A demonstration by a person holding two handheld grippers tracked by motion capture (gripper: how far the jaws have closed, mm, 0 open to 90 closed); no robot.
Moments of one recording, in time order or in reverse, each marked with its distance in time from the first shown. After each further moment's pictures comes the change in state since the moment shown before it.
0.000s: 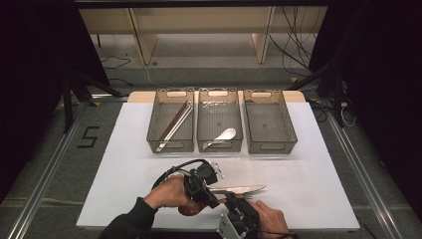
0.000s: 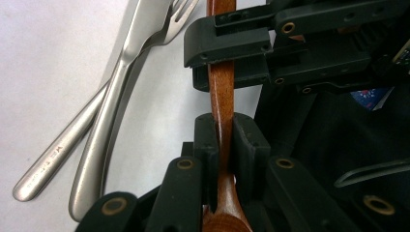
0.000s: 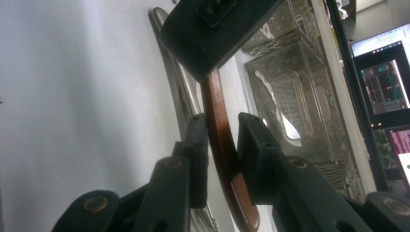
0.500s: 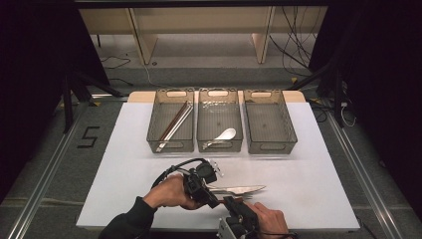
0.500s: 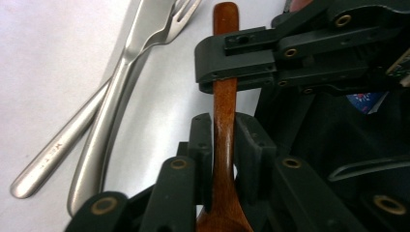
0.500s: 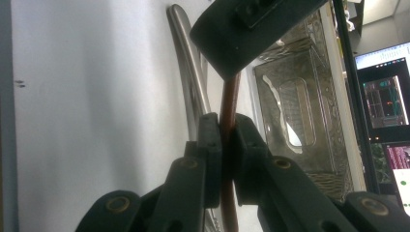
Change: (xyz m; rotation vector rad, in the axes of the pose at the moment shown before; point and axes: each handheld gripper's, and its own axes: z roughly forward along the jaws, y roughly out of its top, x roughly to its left) left arm 0.004 -0.001 -0.002 -0.006 -0.011 -0.026; right arm 0.003 0.000 0.000 -0.009 0.021 -0.099
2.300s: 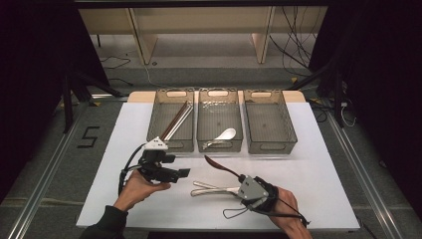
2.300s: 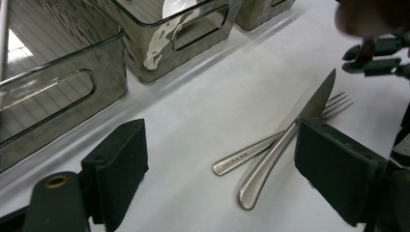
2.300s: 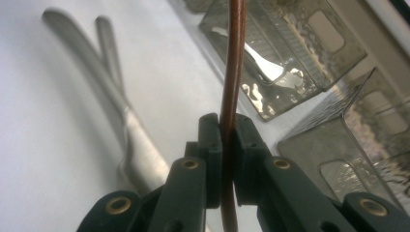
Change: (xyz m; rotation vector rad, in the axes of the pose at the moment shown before) left arm 0.051 -0.091 -0.058 -0.580 0.334 -0.274; right arm -0.069 -0.041 0.011 0.056 0.083 0.501
